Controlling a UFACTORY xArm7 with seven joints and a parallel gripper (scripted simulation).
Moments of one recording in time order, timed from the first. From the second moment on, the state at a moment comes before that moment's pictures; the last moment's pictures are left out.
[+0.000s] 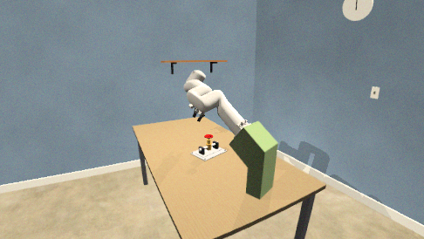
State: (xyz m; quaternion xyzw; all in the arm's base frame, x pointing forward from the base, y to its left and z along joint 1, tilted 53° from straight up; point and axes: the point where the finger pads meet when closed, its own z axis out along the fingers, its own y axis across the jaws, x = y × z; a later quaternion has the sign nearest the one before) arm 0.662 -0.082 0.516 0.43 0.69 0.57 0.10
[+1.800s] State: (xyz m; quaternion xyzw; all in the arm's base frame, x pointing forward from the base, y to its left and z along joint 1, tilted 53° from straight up) arm 0.605 -0.107 0.490 0.58 0.56 0.59 0.05
